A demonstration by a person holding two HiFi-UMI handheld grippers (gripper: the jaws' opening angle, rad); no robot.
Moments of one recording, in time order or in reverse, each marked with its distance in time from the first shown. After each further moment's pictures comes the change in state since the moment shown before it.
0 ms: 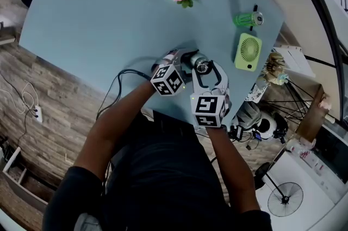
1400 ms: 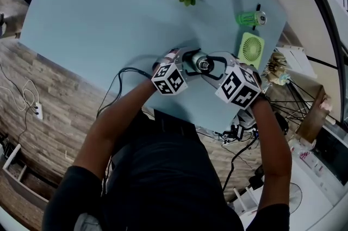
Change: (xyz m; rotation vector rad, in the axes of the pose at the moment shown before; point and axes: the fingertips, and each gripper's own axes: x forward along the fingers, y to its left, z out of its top) left arm -0.001 0.000 0.001 0.000 -0.002 -0.001; right arm -0.007 0.009 -0.005 -0.550 0.213 0.715
